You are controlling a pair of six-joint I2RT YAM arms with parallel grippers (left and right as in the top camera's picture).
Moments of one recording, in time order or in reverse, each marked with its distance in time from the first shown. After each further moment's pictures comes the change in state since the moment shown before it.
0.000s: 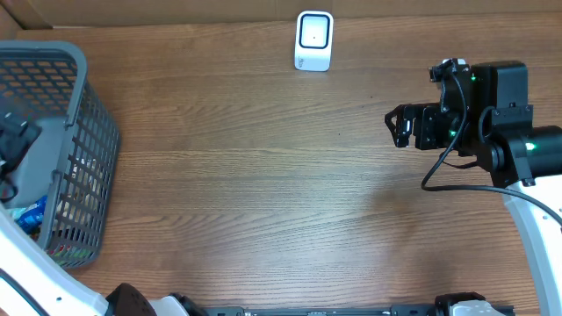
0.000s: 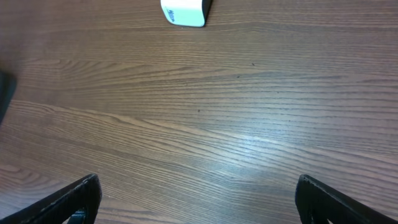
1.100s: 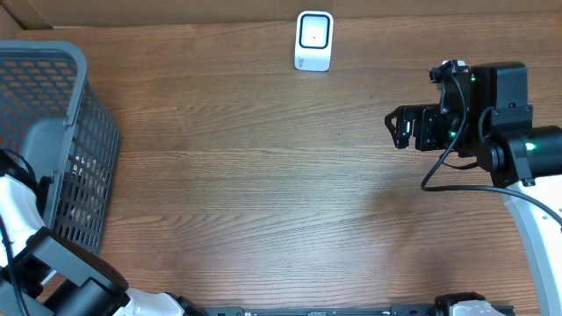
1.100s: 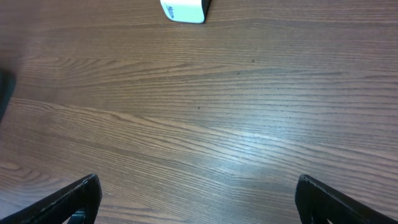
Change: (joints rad) left arm 0.109 0.191 -0.794 0.606 -0.016 -0.108; right arm 0.000 0.000 0.000 -0.011 -0.001 0.000
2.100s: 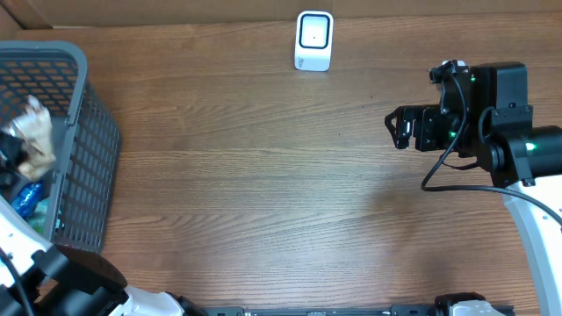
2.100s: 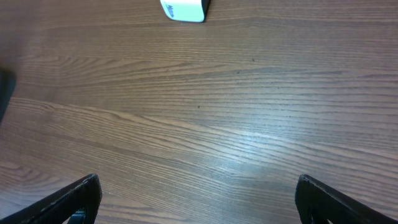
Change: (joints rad) left arm -0.026 0.017 0.626 -0.325 0.135 0.094; right arm 0.000 0.000 0.000 -0.003 0.000 0.000
